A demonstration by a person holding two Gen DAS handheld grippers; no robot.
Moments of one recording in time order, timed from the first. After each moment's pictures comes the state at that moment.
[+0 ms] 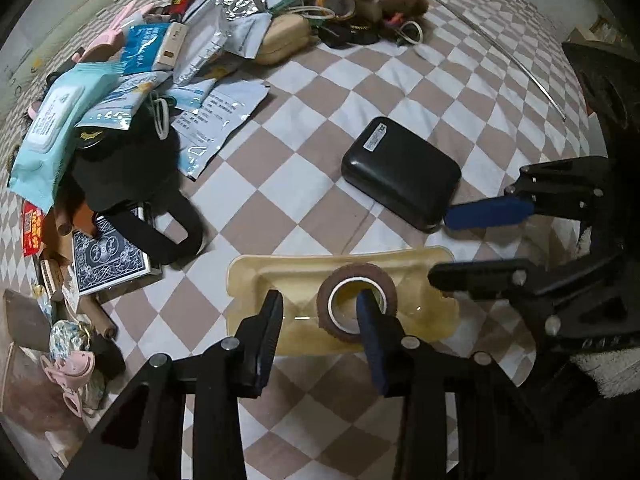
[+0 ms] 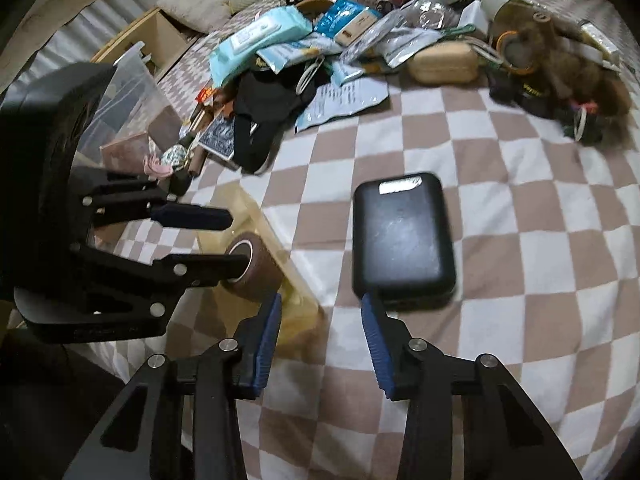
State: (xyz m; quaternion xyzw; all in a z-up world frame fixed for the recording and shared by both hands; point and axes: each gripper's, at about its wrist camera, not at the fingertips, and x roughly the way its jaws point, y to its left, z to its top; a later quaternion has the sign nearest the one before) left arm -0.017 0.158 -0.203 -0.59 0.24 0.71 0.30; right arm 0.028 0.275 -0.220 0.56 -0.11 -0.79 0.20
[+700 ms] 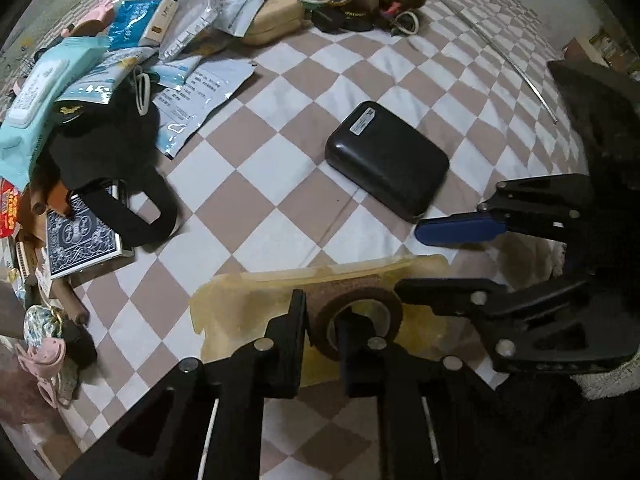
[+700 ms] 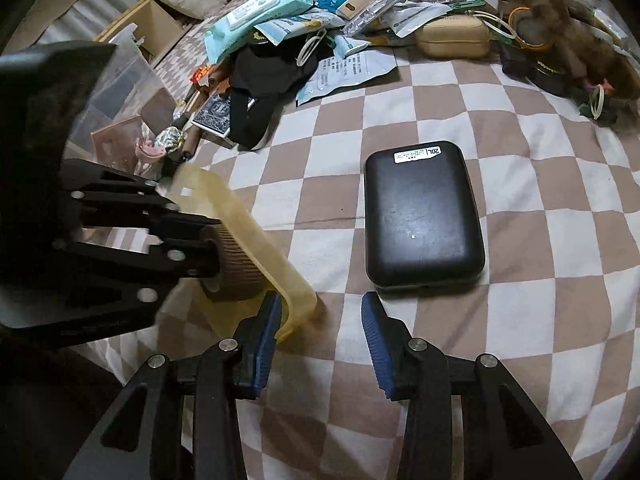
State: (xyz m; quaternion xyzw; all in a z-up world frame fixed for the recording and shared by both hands) left arm -0.015 0.149 -0.208 -0.61 0.20 0.70 0.31; right arm 0.031 0.264 -0.232 0.58 -0.11 -0.78 0.20
